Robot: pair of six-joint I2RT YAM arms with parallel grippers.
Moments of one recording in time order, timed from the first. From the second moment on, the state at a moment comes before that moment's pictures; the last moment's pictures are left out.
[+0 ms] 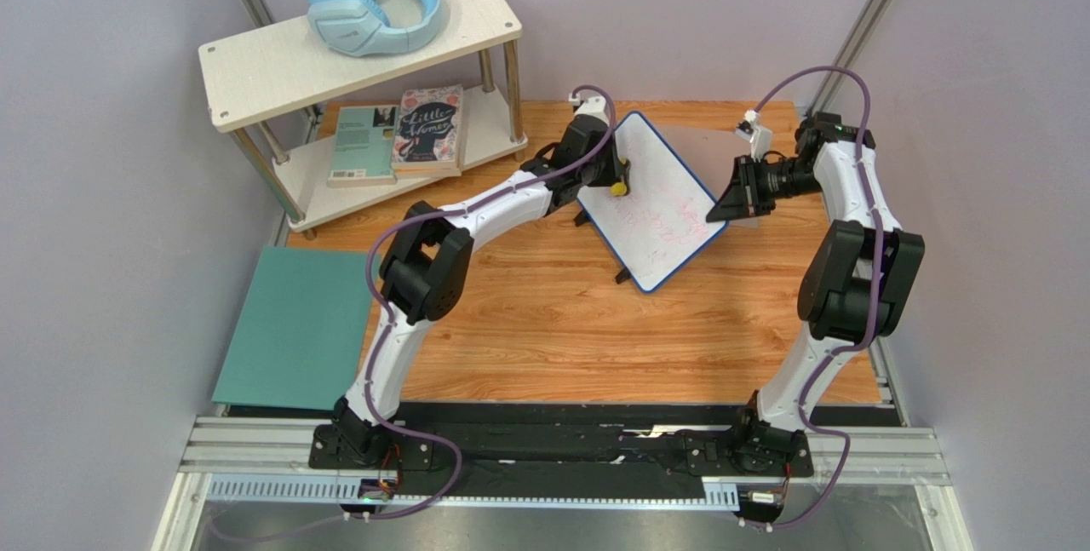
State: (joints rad) left arm -0.71 2.28 1.89 -0.07 -0.08 -0.56; right arm -0.23 1.88 1.63 -1.19 -0.88 -0.56
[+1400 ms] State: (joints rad) left arm -1.03 2.28 1.93 0.04 -0.31 -0.17; right arm -0.23 1.90 1.67 -1.24 -0.85 -0.59
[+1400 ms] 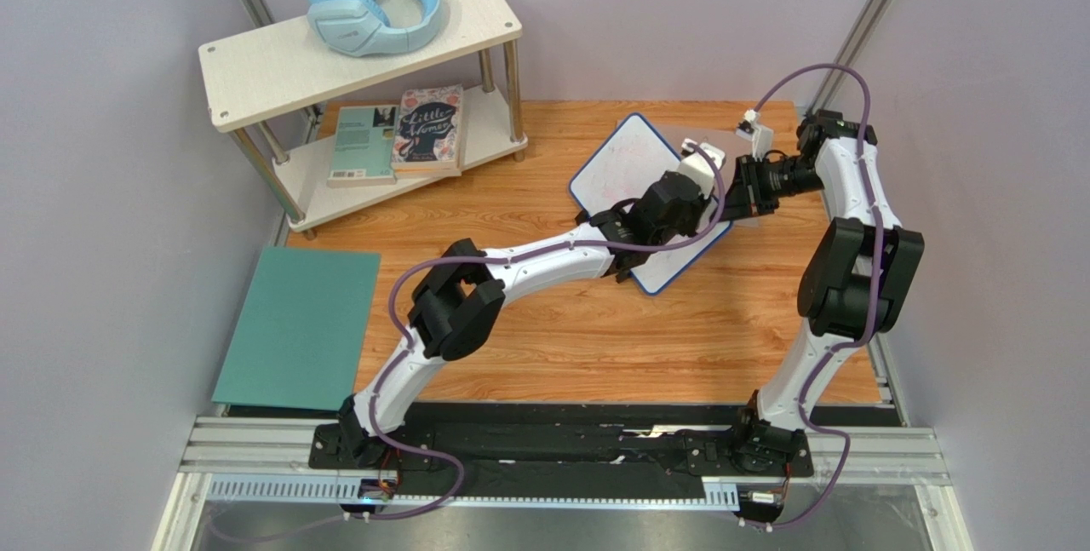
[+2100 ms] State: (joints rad) left arm -1.07 2.20 1.68 0.26 -0.27 0.01; right arm -0.23 1.91 1.68 -1.26 -0.86 -0.59
